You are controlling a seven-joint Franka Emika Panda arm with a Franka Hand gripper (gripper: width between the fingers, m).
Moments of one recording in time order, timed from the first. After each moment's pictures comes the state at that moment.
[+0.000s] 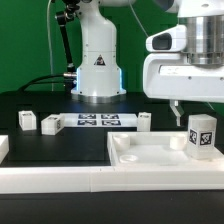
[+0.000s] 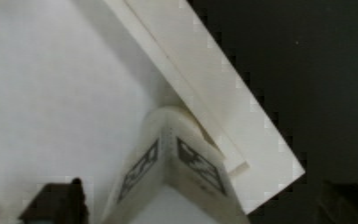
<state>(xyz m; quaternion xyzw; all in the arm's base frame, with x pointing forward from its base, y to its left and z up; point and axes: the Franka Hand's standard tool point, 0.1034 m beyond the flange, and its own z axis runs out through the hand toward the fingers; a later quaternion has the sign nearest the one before) 0.626 0.128 0.079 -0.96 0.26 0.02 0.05</state>
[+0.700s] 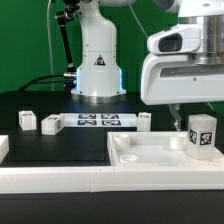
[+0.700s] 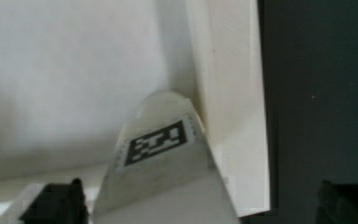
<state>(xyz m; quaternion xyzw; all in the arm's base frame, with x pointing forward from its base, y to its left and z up) 0.627 0.125 0.079 -1.00 0.01 0.01 0.05</state>
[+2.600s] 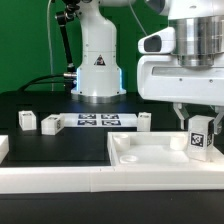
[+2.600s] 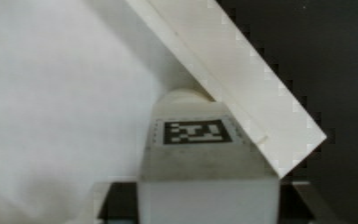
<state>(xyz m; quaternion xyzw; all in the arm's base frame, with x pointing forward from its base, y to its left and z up) 0.630 0.116 0.076 -0.91 0.41 0.02 0.05</state>
